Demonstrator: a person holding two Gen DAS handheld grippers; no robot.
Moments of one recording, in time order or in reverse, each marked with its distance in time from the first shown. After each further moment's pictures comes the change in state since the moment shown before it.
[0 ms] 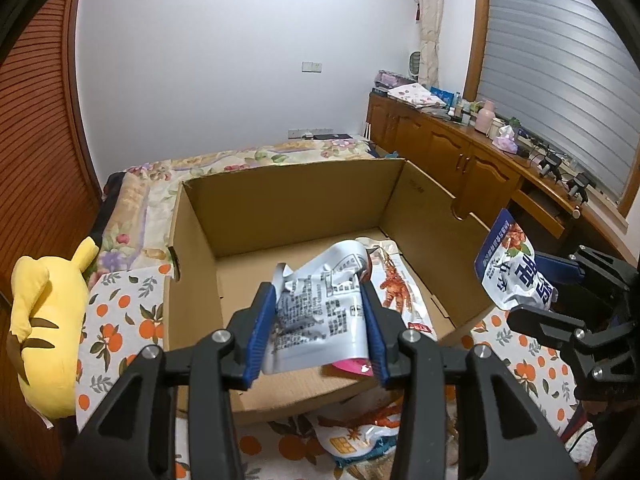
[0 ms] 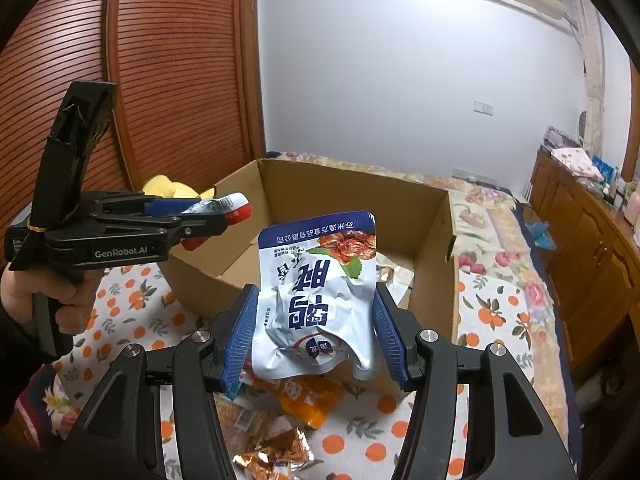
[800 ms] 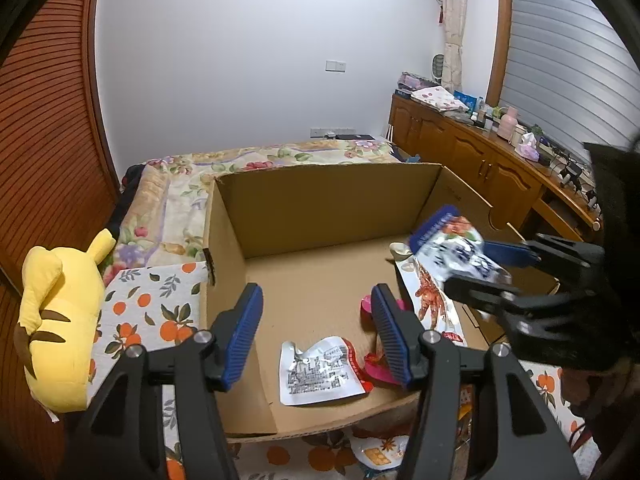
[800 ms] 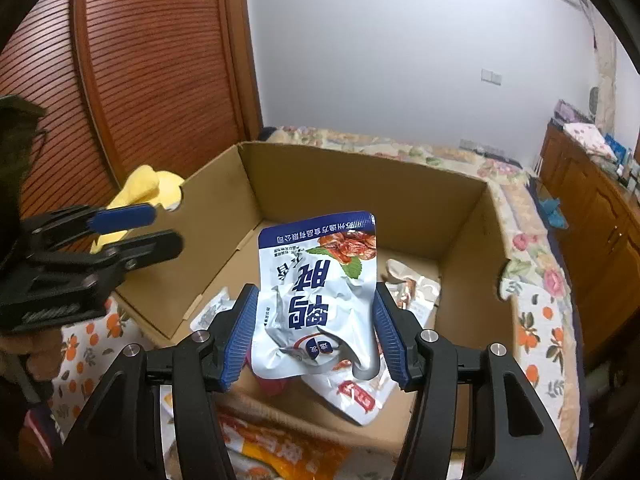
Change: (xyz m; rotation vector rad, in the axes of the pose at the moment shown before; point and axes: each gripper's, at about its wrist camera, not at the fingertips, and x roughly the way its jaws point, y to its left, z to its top) left arm 0.007 0.028 0.002 -0.040 -0.006 0.064; right arm 0.087 -0.009 0.032 0.048 0.128 0.017
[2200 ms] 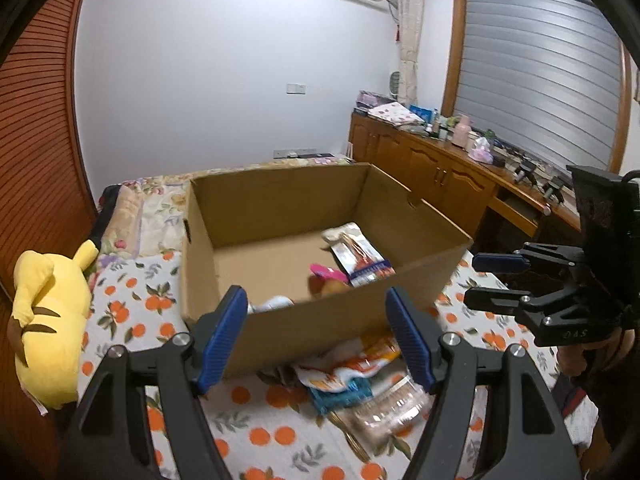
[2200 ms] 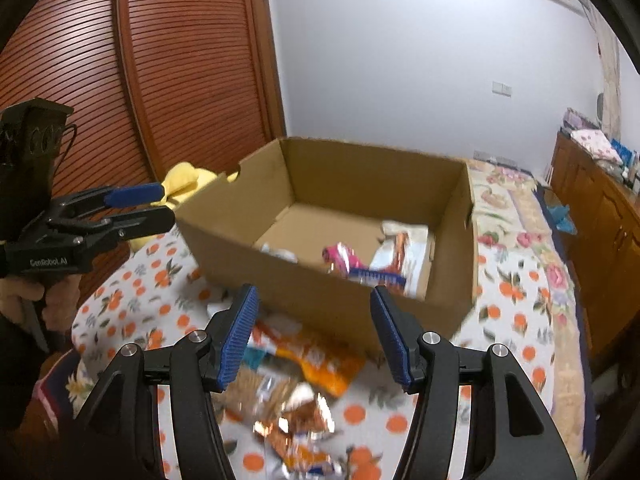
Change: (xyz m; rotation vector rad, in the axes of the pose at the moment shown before) left arm -0.081 -0.032 -0.055 0.061 -0.082 -0.133; right arm -0.093 0.005 -0.076 -0.023 -0.057 0.084
